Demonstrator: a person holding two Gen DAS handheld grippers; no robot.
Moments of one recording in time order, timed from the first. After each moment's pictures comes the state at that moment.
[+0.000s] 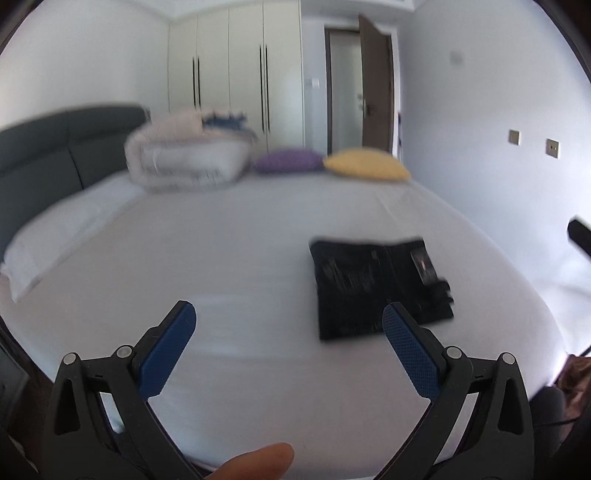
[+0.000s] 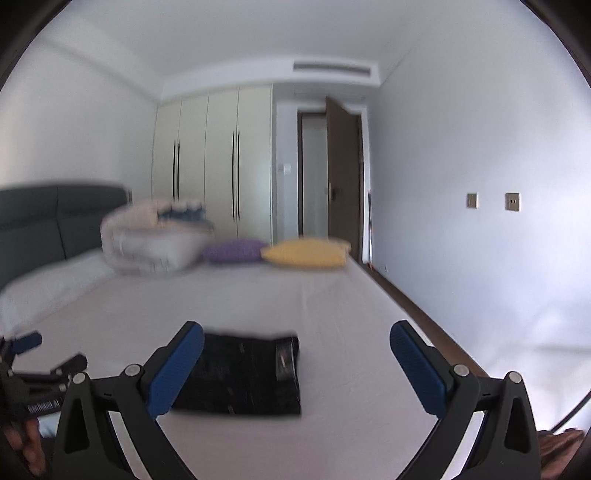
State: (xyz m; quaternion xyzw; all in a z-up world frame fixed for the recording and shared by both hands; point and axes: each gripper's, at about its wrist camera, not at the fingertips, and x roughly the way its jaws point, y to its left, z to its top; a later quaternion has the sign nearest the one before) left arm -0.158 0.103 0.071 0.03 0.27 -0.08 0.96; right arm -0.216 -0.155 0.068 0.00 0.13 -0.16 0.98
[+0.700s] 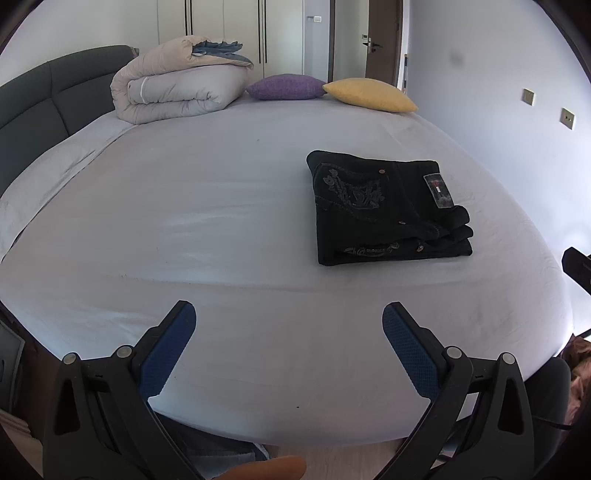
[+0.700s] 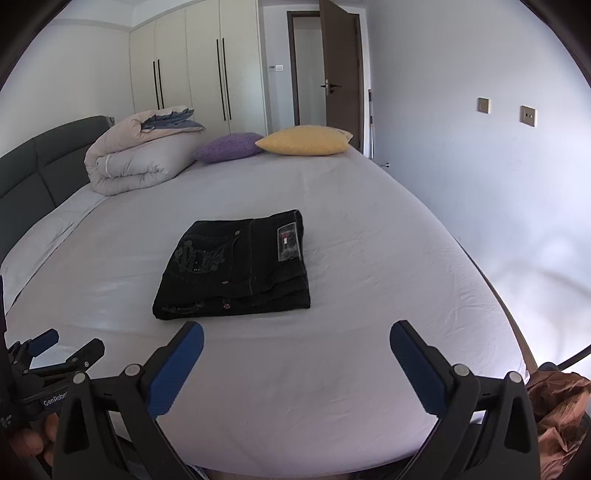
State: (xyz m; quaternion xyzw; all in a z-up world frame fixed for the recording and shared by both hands) left arm -0.103 0.087 -0.023 0.03 0.38 -0.08 0.92; right arm -0.181 -0.170 -0.001 0.06 0.29 -0.15 0.94
